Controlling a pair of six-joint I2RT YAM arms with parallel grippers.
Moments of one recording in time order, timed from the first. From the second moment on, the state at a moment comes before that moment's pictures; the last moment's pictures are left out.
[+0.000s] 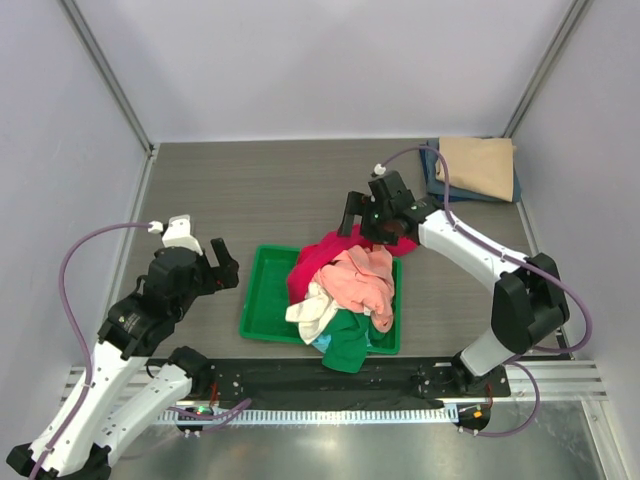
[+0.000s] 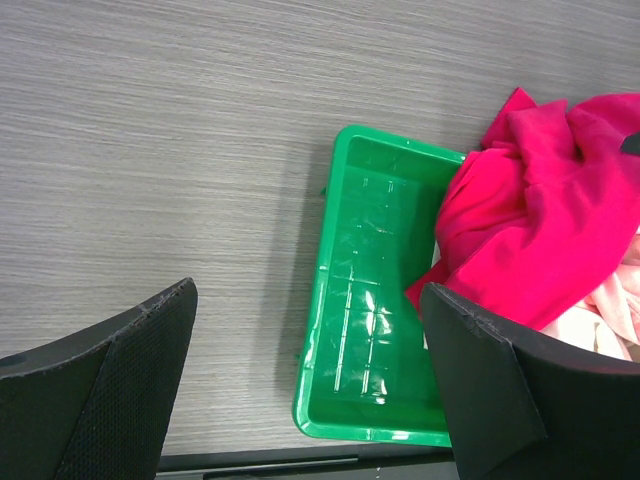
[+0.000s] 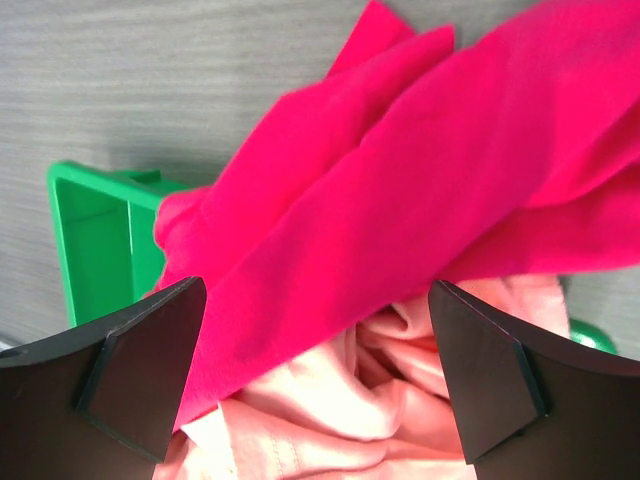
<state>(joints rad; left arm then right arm) -0.52 0.60 0.87 -0.84 -0.35 -0.50 0.54 1.56 1.20 -0.51 -0.06 0.65</state>
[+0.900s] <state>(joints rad) -0.52 0.61 0.87 -0.84 -0.35 -0.50 0.60 1.79 1.87 -0.67 -0.08 0.56</state>
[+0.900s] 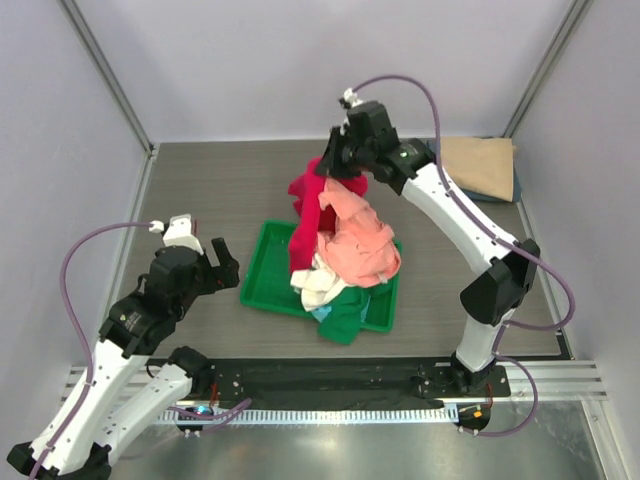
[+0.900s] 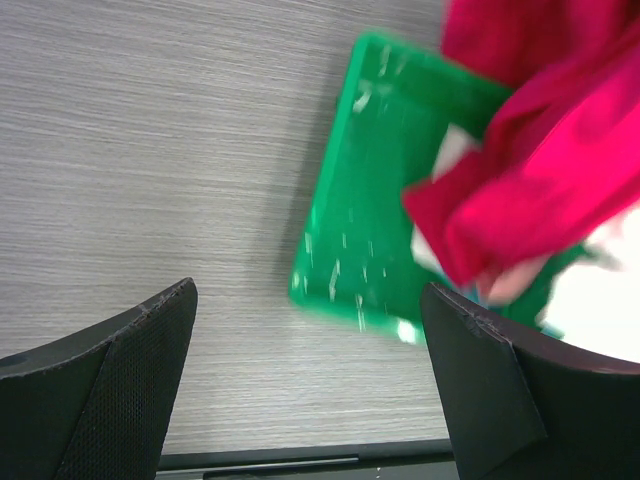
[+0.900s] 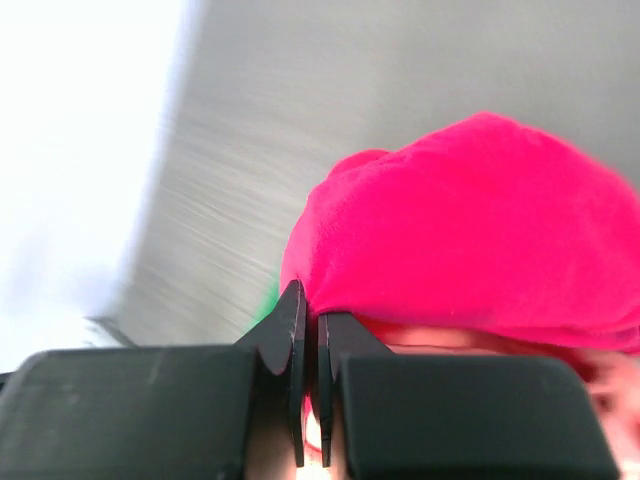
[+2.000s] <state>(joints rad) -0.52 0.60 0.87 -0.84 -0.36 -0.50 0.69 1.49 1.19 -0.31 0.10 0.56</state>
